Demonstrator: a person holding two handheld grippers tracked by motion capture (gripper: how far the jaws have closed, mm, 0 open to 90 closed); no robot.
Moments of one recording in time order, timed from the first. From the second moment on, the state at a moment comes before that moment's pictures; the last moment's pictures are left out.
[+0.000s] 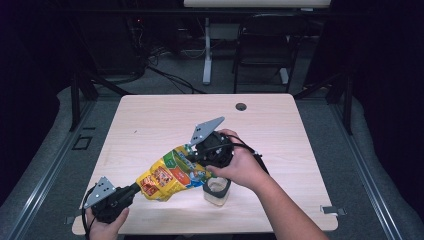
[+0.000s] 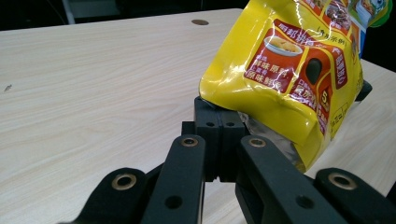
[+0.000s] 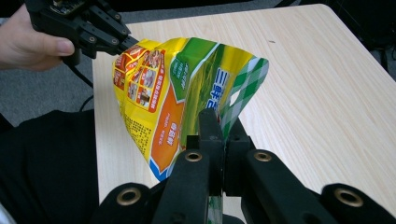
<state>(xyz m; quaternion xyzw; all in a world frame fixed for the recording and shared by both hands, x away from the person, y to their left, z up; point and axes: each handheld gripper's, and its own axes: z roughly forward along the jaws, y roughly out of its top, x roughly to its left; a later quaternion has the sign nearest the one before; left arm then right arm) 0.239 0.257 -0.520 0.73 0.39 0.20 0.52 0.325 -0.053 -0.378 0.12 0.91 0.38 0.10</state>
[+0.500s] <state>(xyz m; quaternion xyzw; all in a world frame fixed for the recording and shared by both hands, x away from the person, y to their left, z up) 0.241 0.262 -0.514 0.72 0.41 0.20 0.52 0.324 -0.048 -0.384 0.13 0.92 0.36 0.11</state>
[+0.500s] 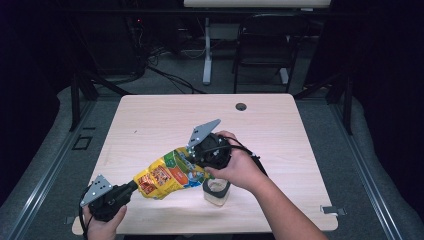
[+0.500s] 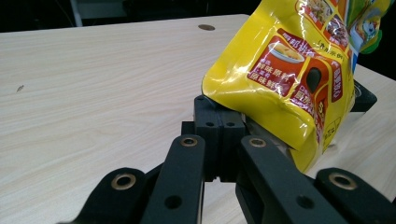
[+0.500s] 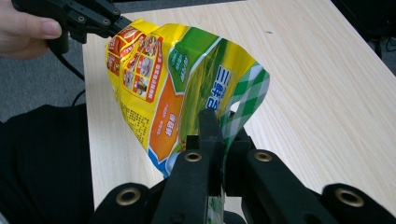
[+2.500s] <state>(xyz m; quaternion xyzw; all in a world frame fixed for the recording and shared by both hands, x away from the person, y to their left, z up) 0.249 0.252 -0.491 0.73 0.40 0.21 0.51 0.311 -0.069 -0.423 0.17 0.89 0.39 0.13</state>
